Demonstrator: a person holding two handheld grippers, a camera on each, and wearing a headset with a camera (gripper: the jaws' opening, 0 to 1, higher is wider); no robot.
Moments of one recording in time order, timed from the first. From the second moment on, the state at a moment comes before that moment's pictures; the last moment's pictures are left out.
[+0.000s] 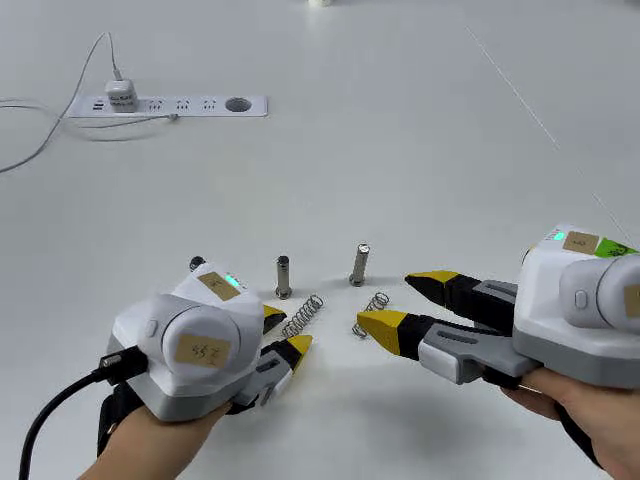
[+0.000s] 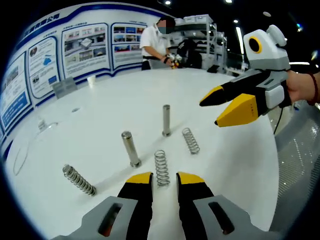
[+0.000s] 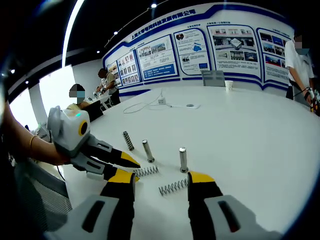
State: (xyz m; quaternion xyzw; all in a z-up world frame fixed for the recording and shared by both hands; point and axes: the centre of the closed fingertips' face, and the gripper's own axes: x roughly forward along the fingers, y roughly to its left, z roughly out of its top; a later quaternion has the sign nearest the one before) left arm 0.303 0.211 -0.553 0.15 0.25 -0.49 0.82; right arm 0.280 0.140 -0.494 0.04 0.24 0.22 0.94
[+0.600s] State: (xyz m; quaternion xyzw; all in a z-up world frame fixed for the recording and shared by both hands) left arm 0.307 0.210 -0.561 0.16 0.26 -0.48 0.82; right arm 0.281 0.145 -0.498 0.03 0.24 0.21 0.95
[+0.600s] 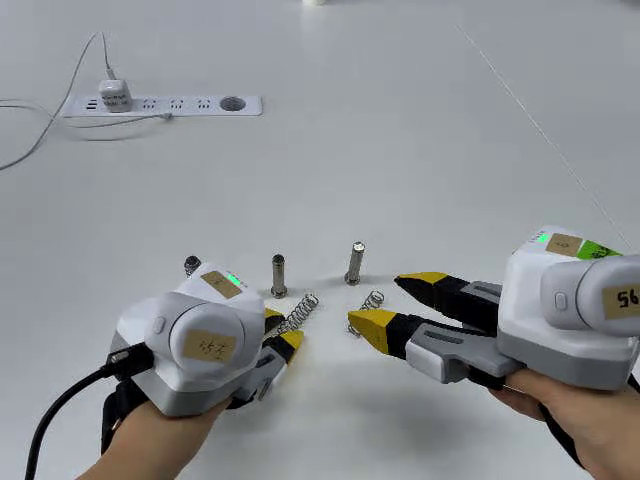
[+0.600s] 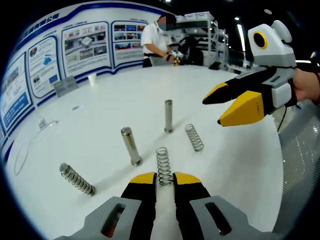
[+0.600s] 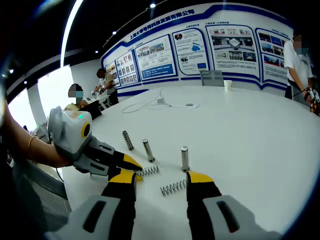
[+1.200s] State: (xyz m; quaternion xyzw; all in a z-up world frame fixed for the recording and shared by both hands) left arm 0.298 0.213 -0.537 0.11 0.25 -0.48 0.83; right arm 0.288 0.148 -0.486 0.08 0.23 0.20 0.95
